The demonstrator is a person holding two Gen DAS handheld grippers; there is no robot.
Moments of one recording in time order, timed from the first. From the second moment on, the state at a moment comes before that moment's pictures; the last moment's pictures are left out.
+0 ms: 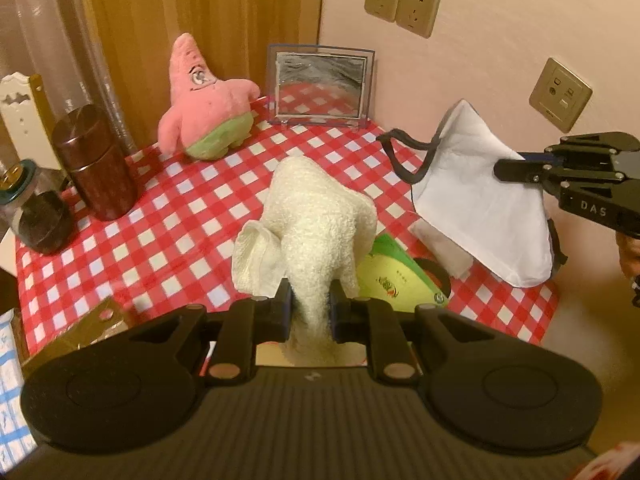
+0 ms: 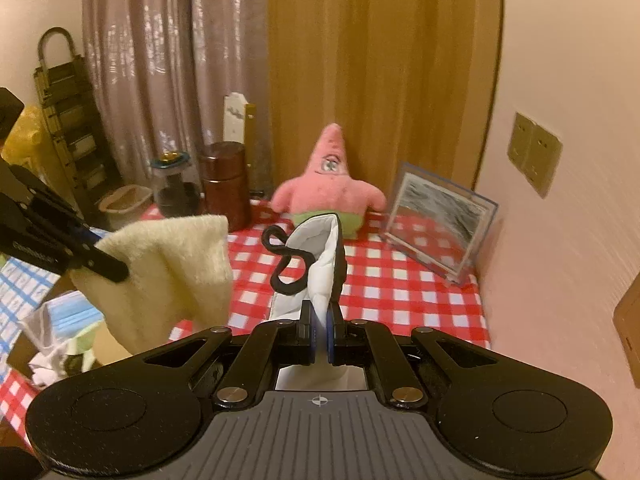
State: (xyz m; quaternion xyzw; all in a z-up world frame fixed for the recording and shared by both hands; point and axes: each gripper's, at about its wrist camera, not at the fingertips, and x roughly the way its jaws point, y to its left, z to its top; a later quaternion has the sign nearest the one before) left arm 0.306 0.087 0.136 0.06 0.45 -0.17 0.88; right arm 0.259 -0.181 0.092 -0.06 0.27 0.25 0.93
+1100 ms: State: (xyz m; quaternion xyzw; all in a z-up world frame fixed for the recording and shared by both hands) left arm 0.200 0.135 0.176 0.02 0.43 -0.12 0.89; right arm 0.176 -0.109 0.121 -0.06 0.26 0.30 0.92
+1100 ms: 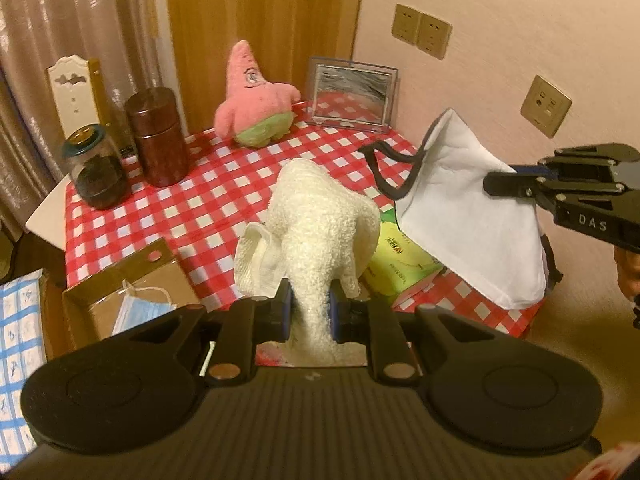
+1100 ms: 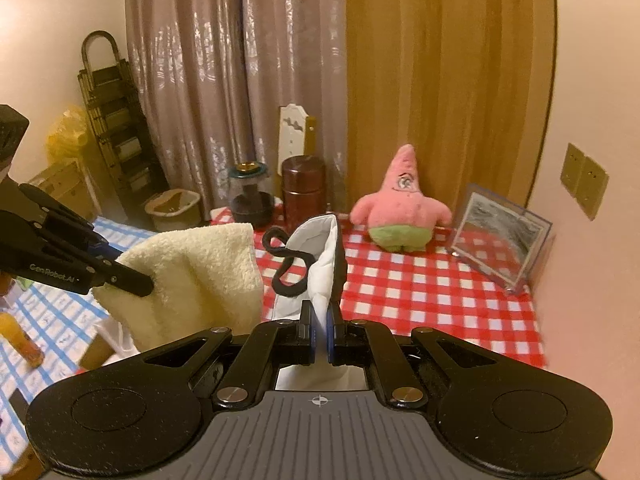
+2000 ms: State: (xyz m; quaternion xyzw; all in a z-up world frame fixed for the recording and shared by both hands) left arm 0.141 0.294 0.125 -0.03 0.45 0.00 0.89; right arm 0.168 0.090 0.059 -0.01 0.31 0.37 0.88
